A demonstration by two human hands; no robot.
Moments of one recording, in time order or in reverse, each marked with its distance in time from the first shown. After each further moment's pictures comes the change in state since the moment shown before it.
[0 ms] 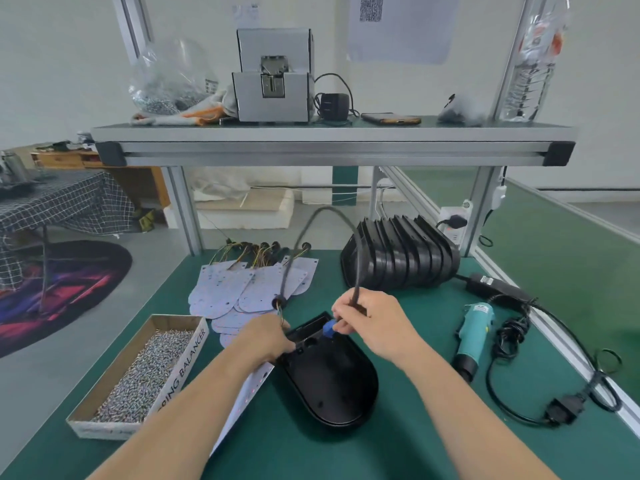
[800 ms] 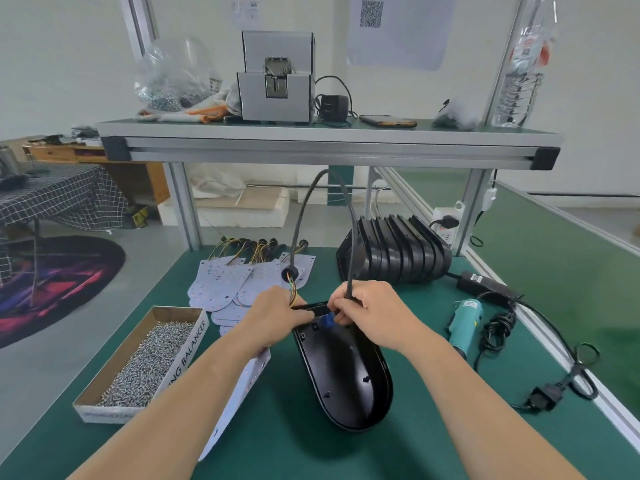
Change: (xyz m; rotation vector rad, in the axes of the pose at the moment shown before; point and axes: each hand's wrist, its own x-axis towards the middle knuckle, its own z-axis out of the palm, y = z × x) left_hand -0.044 0.025 -0.022 -0.414 0.134 0.267; right_hand -0.007 -0.019 -0.010 -0.280 -0.106 -0.130
